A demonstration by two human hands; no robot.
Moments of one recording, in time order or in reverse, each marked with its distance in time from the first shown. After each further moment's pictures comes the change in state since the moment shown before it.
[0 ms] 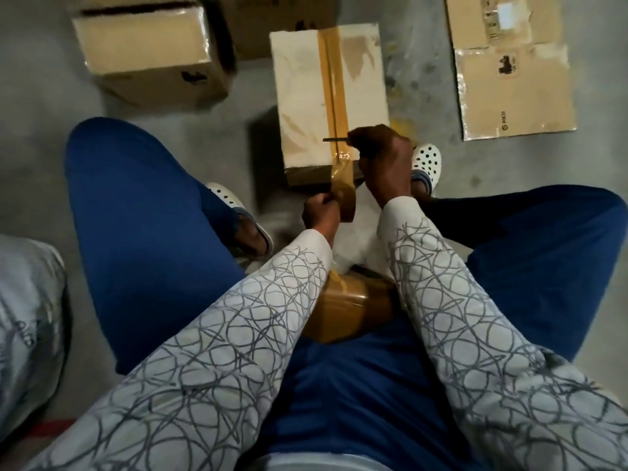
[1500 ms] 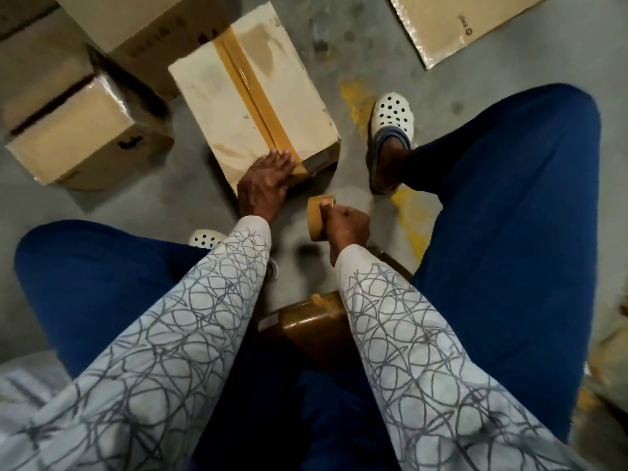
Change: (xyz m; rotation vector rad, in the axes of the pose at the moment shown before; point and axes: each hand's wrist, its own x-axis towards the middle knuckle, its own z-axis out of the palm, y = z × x) left_hand 0.117 0.048 -0.014 1.094 -0.012 1.454; right_hand -0.086 0.021 0.054 0.671 0.294 1.456
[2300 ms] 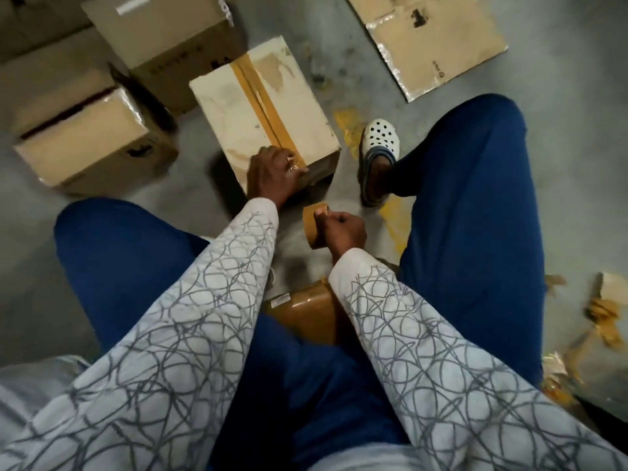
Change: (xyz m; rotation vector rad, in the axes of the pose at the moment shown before) left_hand 0.016 0.018 -0.046 -0.067 -0.098 -0.208; right_hand -0.058 0.003 -0.016 -0.120 -0.046 -0.145
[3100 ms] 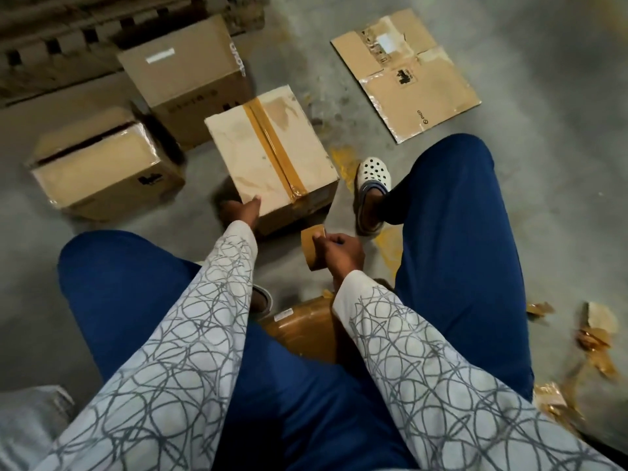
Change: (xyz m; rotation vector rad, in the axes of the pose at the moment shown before) left_hand -0.021 -0.026 -0.035 -0.721 -0.051 -1.079; right_hand -0.018 0.005 -0.002 -0.022 -0.009 -0.119
